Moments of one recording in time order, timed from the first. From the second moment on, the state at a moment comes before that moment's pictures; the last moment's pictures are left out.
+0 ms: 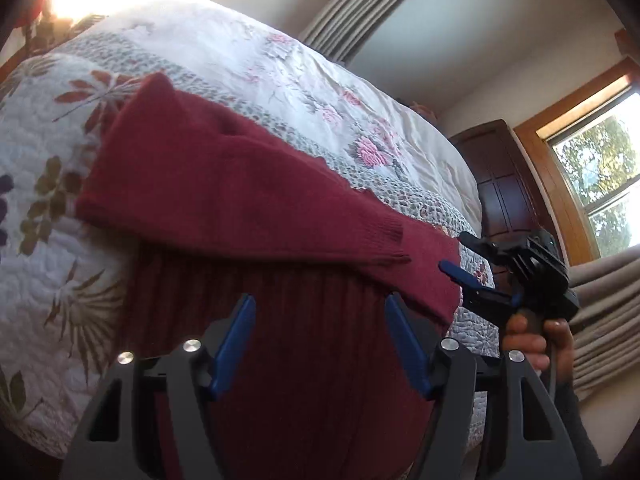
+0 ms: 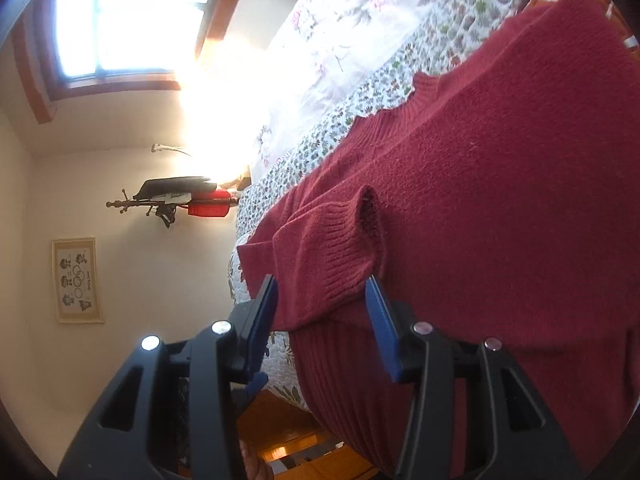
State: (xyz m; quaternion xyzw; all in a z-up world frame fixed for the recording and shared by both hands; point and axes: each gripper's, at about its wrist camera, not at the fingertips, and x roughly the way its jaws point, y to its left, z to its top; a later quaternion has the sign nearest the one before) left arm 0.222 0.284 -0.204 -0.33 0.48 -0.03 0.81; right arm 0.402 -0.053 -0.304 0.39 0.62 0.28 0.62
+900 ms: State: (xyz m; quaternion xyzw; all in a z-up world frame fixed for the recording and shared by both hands) left arm 0.149 0.335 -0.233 -0.39 0.48 0.04 0.78; right arm 0.416 -0.063 -0.157 0.24 0.51 0.27 0.78
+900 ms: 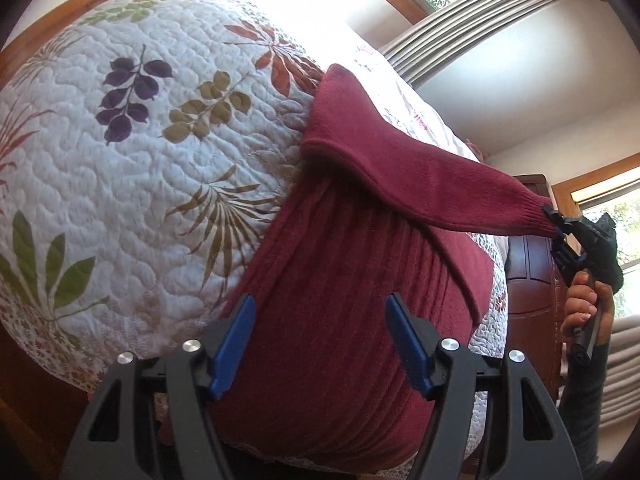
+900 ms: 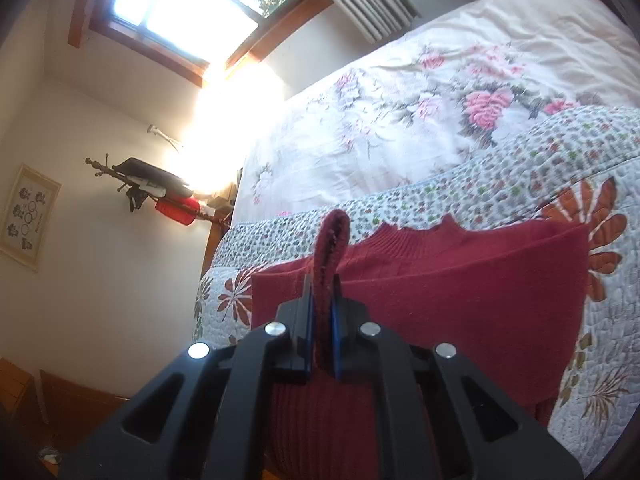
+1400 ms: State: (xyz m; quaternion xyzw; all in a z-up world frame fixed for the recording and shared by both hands) left arm 0.165 0.322 -0.240 -0.38 0.50 0.02 0.78; right arm 0.411 -0.179 -0.285 0.30 0.57 0.15 0.75
